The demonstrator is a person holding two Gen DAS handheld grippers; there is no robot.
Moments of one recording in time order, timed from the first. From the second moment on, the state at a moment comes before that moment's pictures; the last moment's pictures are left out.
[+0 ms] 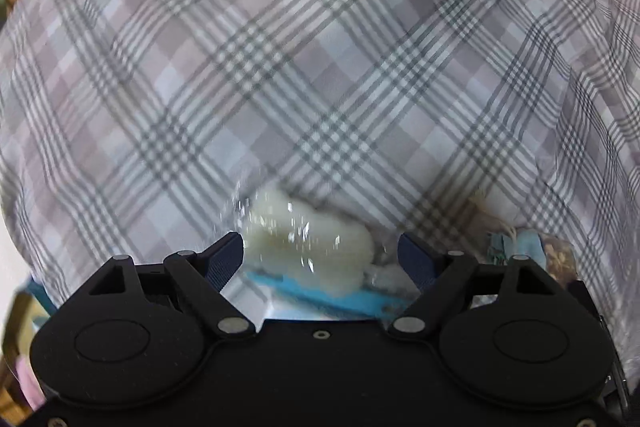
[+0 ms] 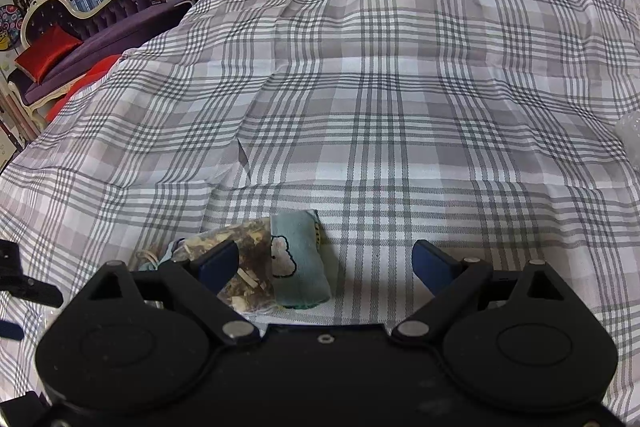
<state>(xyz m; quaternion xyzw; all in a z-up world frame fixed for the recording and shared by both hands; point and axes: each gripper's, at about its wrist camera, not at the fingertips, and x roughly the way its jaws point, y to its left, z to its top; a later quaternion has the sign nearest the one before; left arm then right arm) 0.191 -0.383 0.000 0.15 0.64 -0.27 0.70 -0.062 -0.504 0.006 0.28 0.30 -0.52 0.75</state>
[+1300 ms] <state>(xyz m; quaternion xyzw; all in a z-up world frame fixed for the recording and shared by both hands) 0.173 -0.470 -0.037 0.15 0.64 -0.31 0.68 -0.085 -0.530 0.006 0.35 0.28 -0.49 0.75</state>
